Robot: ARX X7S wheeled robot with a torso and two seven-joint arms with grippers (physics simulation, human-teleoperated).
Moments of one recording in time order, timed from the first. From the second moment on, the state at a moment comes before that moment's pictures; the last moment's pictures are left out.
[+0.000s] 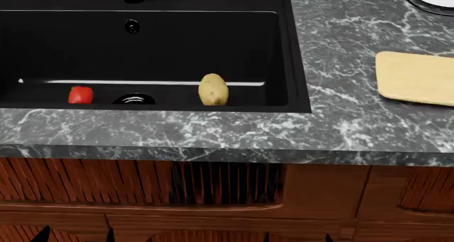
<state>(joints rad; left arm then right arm) 0.00 0.00 0.00 0.00 0.00 0.00 0.00 0.00 0.00 0.00 0.00 0.00 0.00 0.00</state>
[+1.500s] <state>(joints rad) 0.00 -0.13 0.15 0.00 -0.07 0.06 -0.12 0.00 0.12 -0.15 -0.01 0.07 -0.03 0.12</state>
